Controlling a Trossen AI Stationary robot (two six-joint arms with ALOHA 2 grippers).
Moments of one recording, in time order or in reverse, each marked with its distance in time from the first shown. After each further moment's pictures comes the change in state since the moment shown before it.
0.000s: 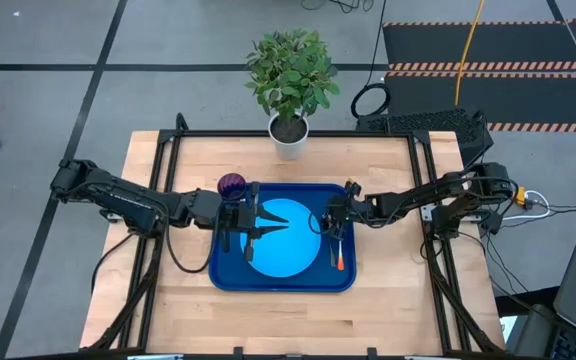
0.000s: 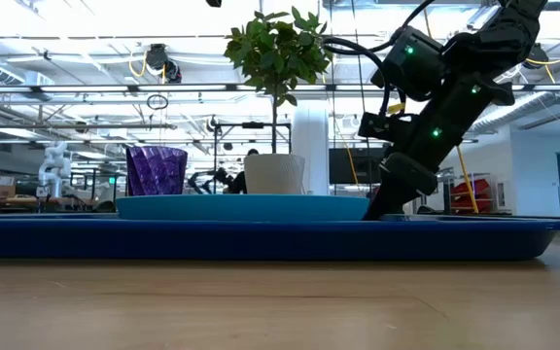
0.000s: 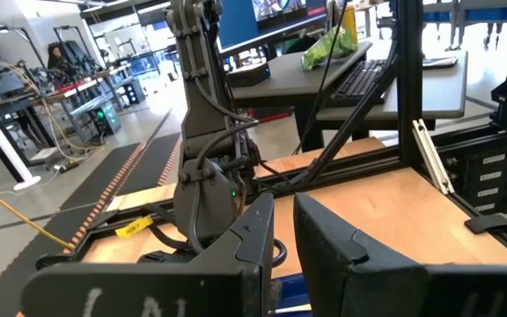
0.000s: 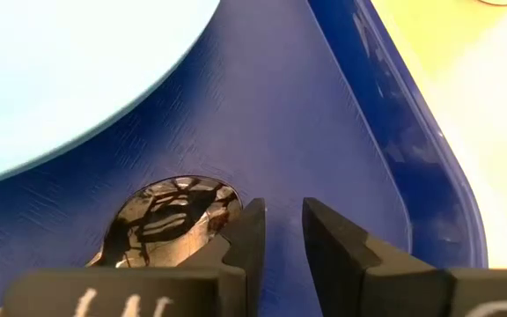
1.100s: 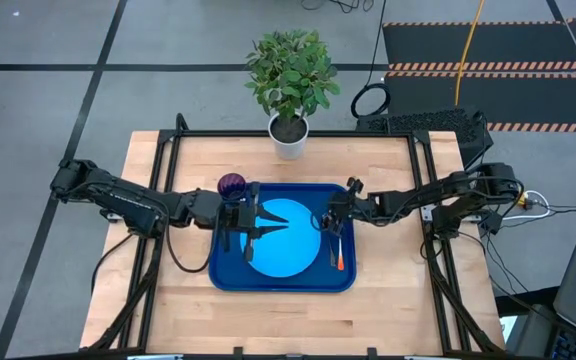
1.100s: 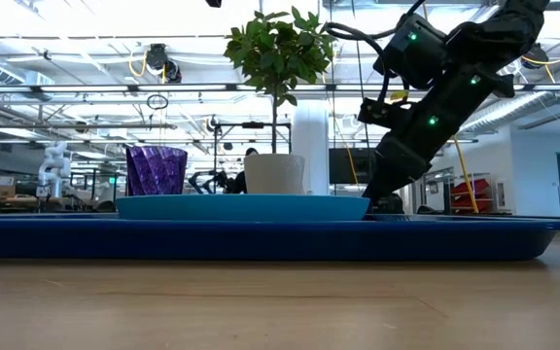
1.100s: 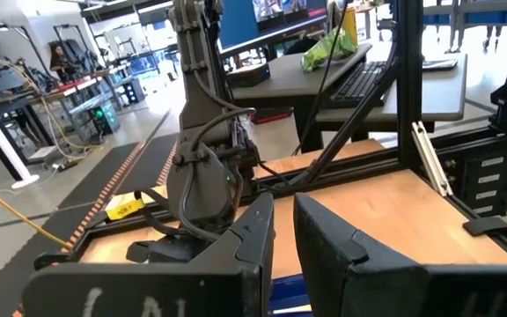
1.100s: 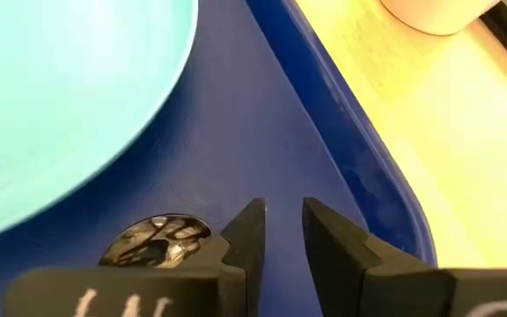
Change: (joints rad) left arm 0.000 0.000 0.000 0.003 0.000 -0.010; right arm 0.000 -0.051 0.001 0.009 0.055 0.033
